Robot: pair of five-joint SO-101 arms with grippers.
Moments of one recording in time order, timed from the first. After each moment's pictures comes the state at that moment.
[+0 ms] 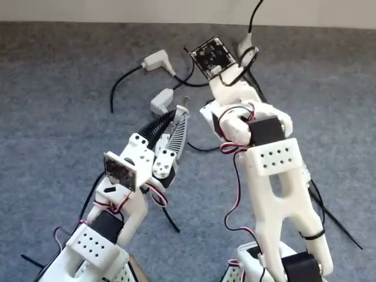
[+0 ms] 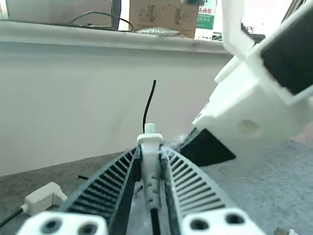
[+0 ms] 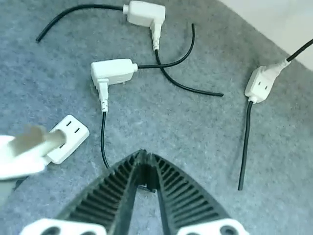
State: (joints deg) left arm 25.5 -74.6 86.5 -12.8 4.8; right arm -17.8 -25.4 12.5 62.4 23.9
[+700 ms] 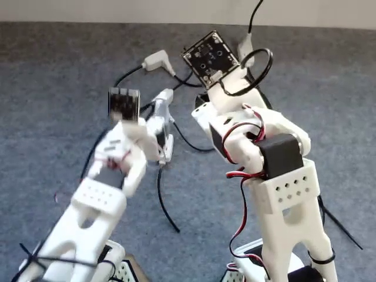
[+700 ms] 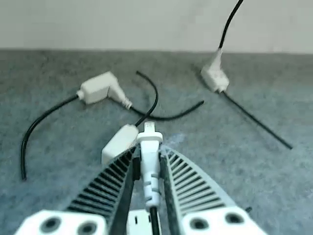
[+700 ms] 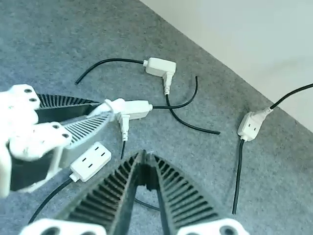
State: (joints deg) left arm 13.1 -41.3 61.8 8.2 13.1; right arm -23.6 -32.4 1.8 71.2 22.3
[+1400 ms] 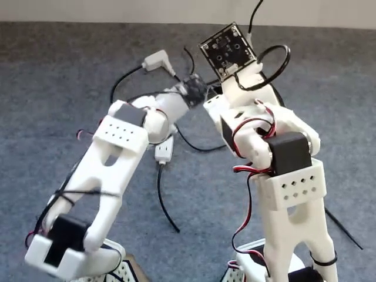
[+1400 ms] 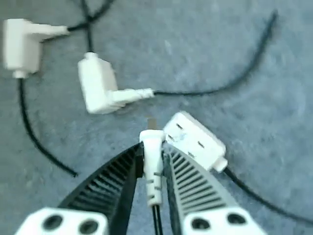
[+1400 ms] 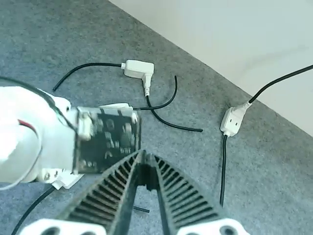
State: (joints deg) left arm 13.9 -8.7 19.5 59.7 -37.9; right arm -19.7 -32.4 1.8 69.7 22.3
